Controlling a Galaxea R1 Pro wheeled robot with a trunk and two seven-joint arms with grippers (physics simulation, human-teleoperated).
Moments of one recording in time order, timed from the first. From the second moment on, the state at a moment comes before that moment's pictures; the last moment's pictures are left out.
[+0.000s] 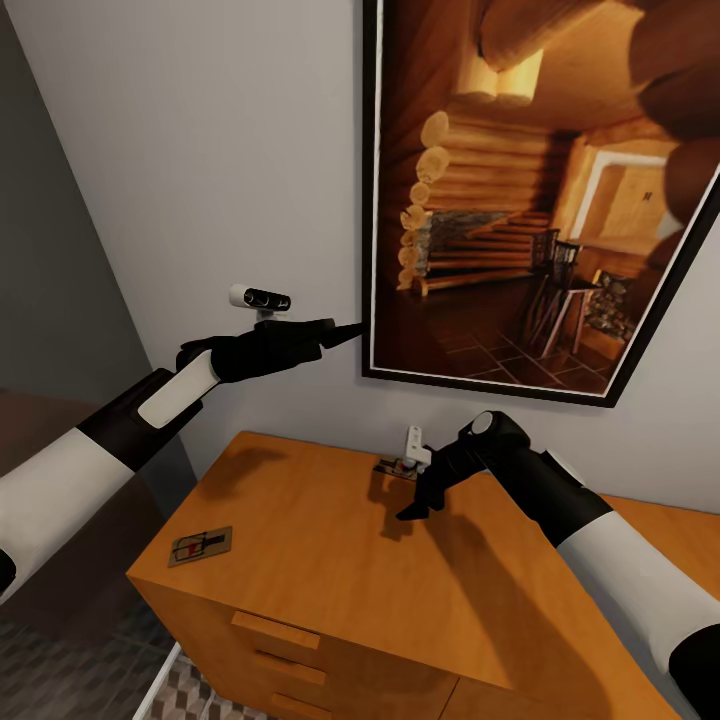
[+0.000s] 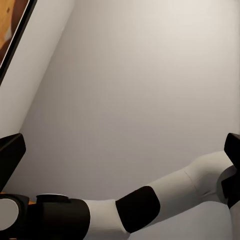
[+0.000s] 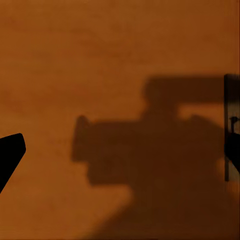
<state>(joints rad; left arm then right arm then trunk) -1.25 0.31 -0.81 -1.11 1.42 0.53 -1.15 -0.94 -0.18 0.53 -1.10 0.43 0.55 1.26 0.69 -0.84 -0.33</state>
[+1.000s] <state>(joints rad) -1.25 0.30 -0.81 -1.11 1.42 0.53 -1.14 -0.93 -0.18 0.53 -1.10 0.63 0.55 1.20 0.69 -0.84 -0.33</state>
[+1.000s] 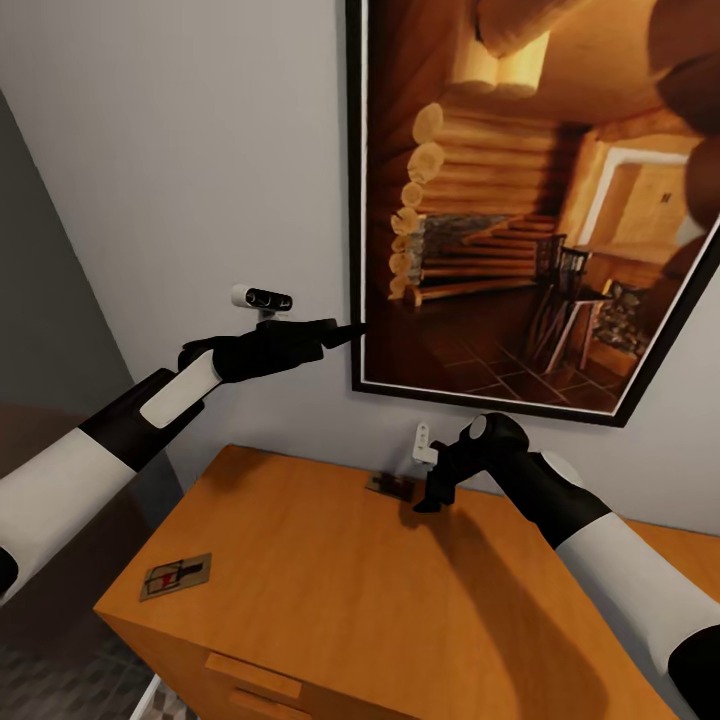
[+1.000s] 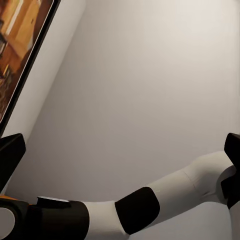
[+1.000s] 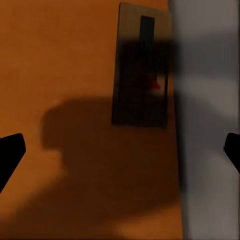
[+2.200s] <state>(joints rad) -1.25 0.30 -0.81 -1.11 1.42 0.53 -1.14 -0.93 -0.18 0.54 -1.10 0.63 0.55 1.21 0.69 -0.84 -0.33</state>
